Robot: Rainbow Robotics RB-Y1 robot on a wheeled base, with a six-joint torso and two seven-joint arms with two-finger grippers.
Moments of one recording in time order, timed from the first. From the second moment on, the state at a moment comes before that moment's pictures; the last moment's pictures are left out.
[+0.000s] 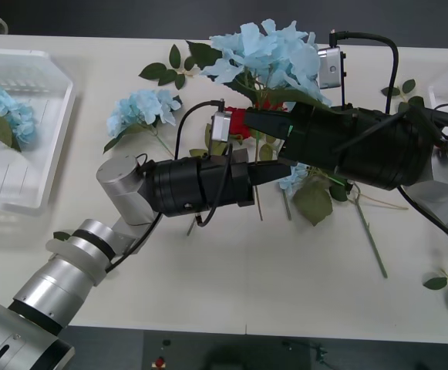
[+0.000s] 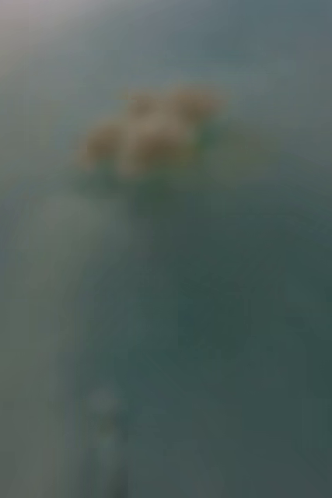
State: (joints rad) right arm -0.36 -0.74 0.37 -1.88 -2.06 0.61 2.33; left arm -0.52 0.18 -0.34 -1.13 2.19 1.15 -2.73
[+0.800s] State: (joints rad) right arm -0.36 -0.76 0.37 -1.88 -2.07 0.61 2.28; left arm -0.52 0.58 -0.16 -1.13 2.18 1.11 -2.73
